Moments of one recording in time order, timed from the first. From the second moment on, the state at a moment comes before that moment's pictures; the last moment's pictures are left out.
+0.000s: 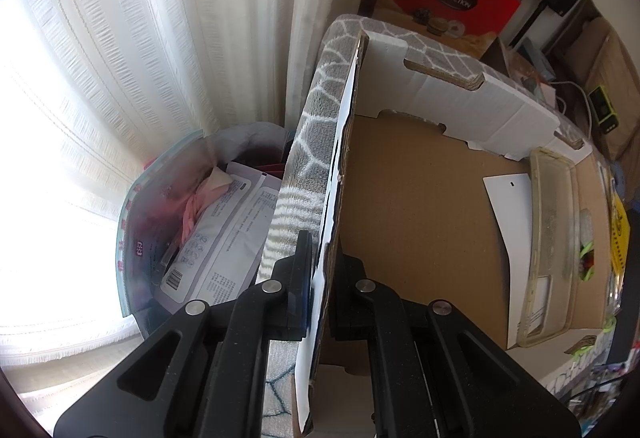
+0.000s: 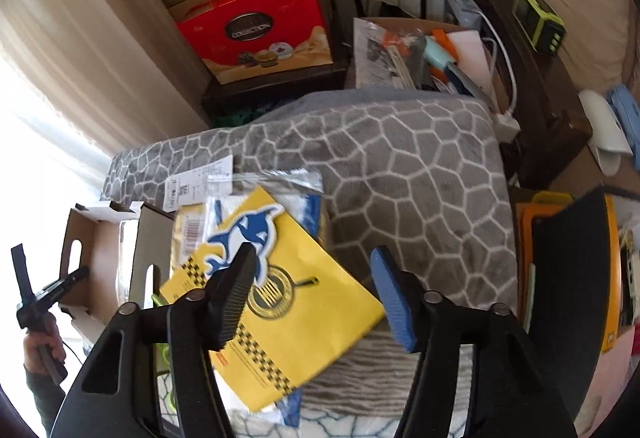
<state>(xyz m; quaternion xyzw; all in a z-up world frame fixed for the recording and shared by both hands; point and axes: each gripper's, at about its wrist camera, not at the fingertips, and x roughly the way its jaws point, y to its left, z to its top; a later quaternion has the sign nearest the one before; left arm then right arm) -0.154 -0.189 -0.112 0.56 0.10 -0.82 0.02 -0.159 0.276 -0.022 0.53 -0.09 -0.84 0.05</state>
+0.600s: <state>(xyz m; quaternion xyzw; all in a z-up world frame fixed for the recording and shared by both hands) -0.155 -0.186 -0.112 0.56 0.10 -0.82 0.02 -0.170 0.268 -0.048 0.53 -0.07 -0.84 0.04</state>
